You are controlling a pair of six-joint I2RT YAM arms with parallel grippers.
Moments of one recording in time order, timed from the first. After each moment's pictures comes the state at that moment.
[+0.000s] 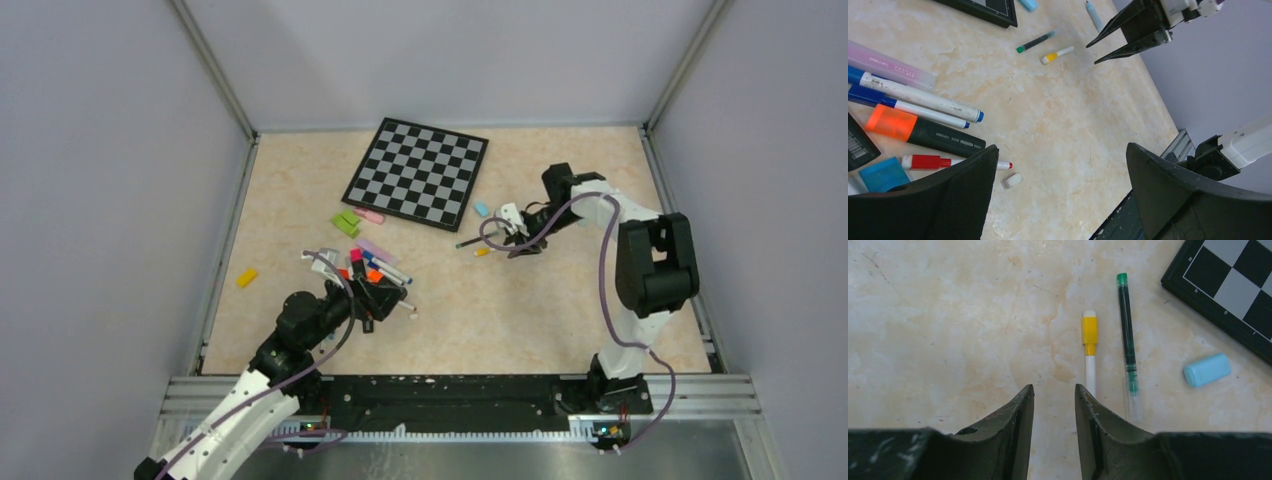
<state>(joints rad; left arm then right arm) -0.55 0.33 0.15 0.04 0.18 -0.71 0.20 1.79 1.25 -0.96 -0.86 -1.67</state>
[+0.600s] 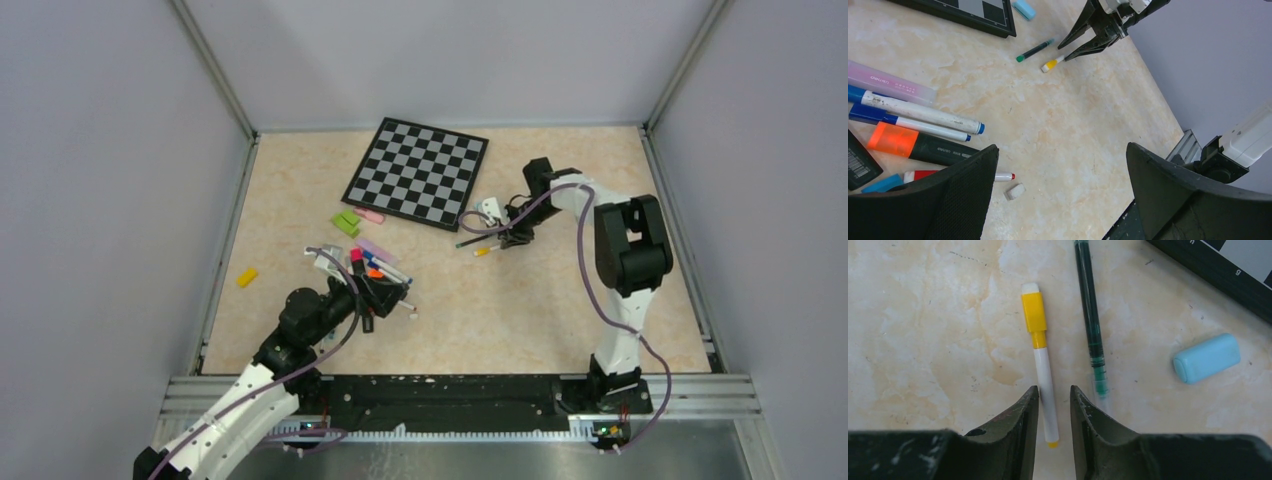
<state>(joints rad) -0.55 0.41 0.15 0.15 0.18 -0.68 0.26 2.00 1.38 -0.80 -0.69 -1.50</state>
